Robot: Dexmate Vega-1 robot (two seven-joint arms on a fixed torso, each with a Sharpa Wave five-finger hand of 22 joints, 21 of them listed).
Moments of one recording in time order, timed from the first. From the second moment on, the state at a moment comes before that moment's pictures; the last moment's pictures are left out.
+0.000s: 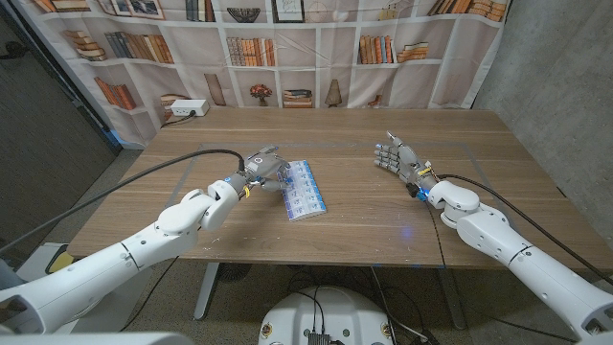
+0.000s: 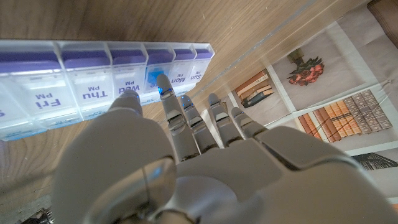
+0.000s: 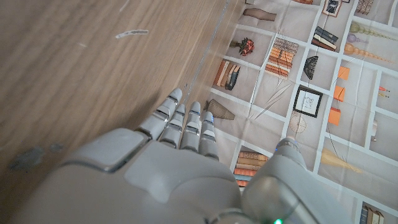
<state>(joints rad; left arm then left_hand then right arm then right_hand) 0.90 0.93 0.66 -1.87 0.89 0.17 0.10 0.85 0.03 0.16 0.11 0.27 0.99 -0.18 0.21 0.18 0.57 -0.20 0.19 0.21 0.37 -0.04 0.19 0.19 0.03 0.02 0.20 0.18 -0.95 -0.68 -0.42 -1.56 0.65 0.05 0.04 0.20 0.01 0.17 -0.10 0.19 0.24 0.01 0.20 0.19 0.30 0.07 0.24 0.18 0.21 0.02 0.19 0.18 0.32 -0.04 0.20 0.18</state>
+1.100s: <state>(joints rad) 0.87 0.91 0.68 -1.83 0.90 0.15 0.08 0.85 0.03 0.16 0.11 0.28 0.98 -0.18 0.21 0.18 0.56 -0.20 0.19 0.21 0.36 -0.04 0.19 0.19 0.03 0.02 0.20 0.18 -0.95 -0.68 -0.41 -1.57 0.65 0.04 0.03 0.20 0.02 0.17 -0.10 0.19 0.25 0.01 0.20 0.19 0.30 0.07 0.24 0.18 0.21 0.02 0.19 0.18 0.32 -0.04 0.20 0.18</state>
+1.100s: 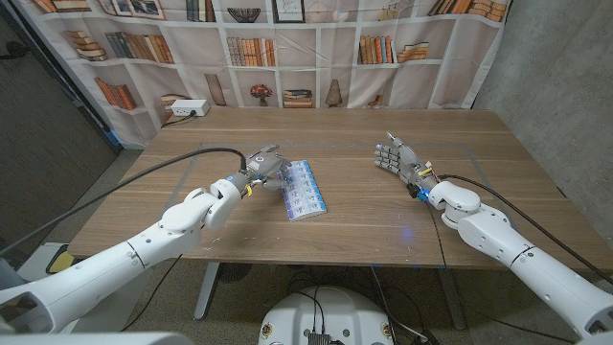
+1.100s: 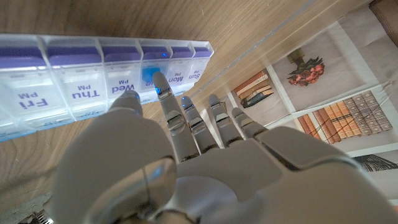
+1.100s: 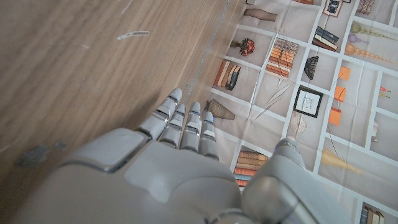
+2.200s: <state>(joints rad) 0.87 0.92 0.66 -1.85 0.87 0.14 0.10 0.85 0.03 0.16 0.11 0.28 1.00 -0.20 0.21 0.18 0.57 -0.21 0.20 0.21 0.36 -0.04 0.19 0.19 0.03 0.02 0.20 0.18 -0.95 -0.68 -0.41 -1.56 0.65 0.06 0.03 0.20 0.02 0.17 -0.10 0.19 0.25 0.01 0.20 0.19 0.30 0.07 0.24 0.18 0.21 0.02 0.19 0.18 0.32 -0.04 0.20 0.18</state>
